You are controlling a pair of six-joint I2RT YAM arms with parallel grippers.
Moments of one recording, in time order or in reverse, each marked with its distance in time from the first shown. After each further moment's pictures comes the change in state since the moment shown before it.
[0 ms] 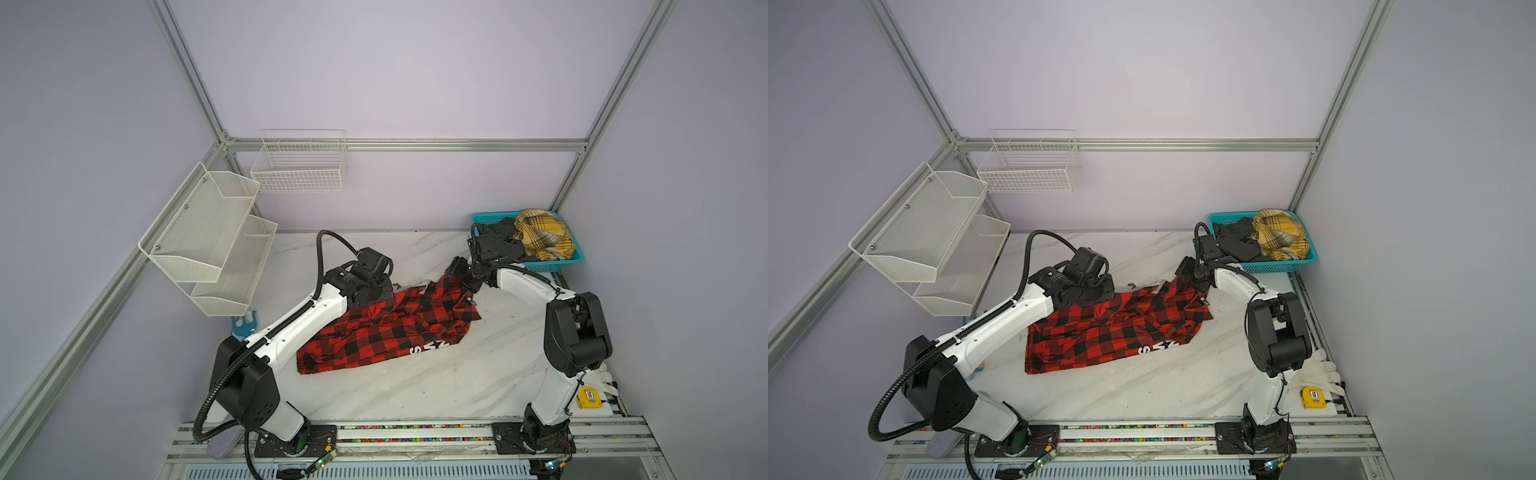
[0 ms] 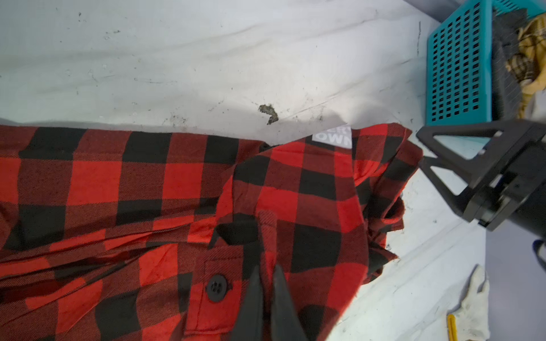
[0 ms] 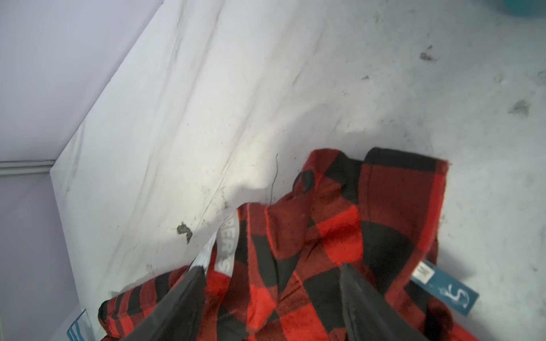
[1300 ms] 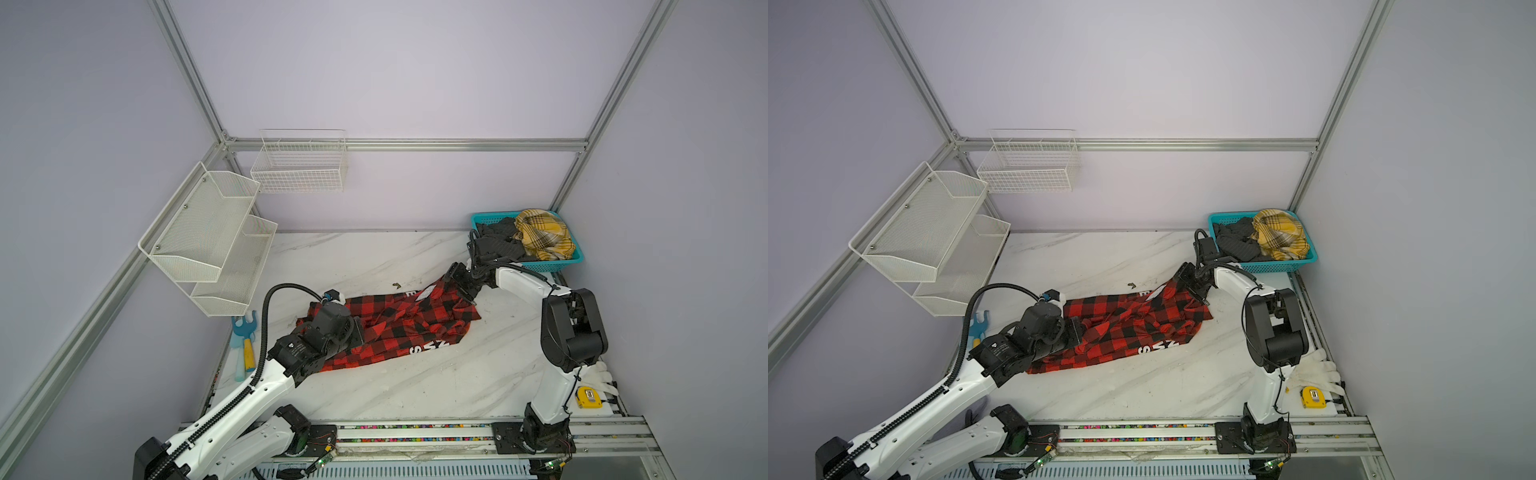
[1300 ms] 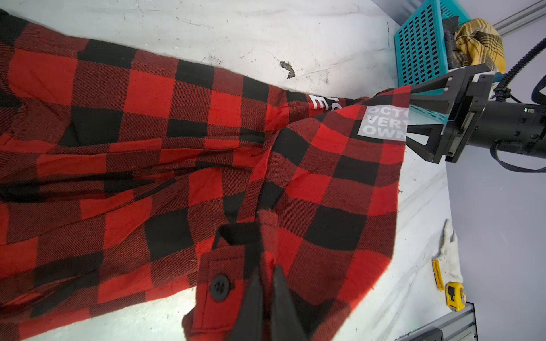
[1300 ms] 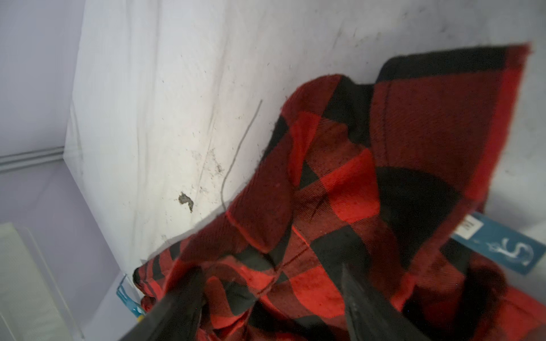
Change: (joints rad) left arm -0.016 -0.612 -0.559 0.146 0.045 -0.038; right arm -0.004 0.003 -0.021 -0.058 -0.160 0.113
